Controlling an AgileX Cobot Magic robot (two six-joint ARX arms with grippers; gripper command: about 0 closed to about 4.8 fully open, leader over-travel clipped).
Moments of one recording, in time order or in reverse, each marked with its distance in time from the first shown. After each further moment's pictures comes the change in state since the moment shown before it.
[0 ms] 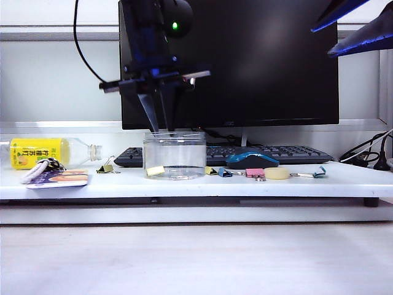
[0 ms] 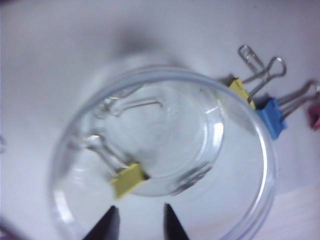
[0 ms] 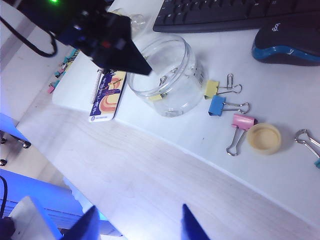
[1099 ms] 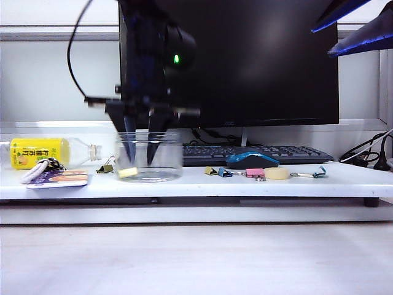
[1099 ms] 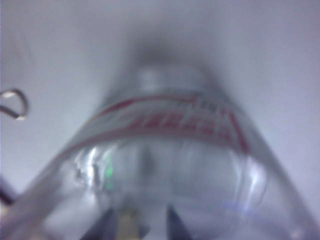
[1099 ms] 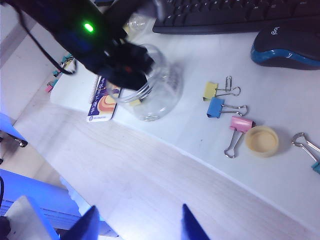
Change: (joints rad) left arm 0.000 0.090 -0.001 -0.103 -0.148 -0.129; right arm 0.000 0.000 0.000 0.003 0.003 -0.016
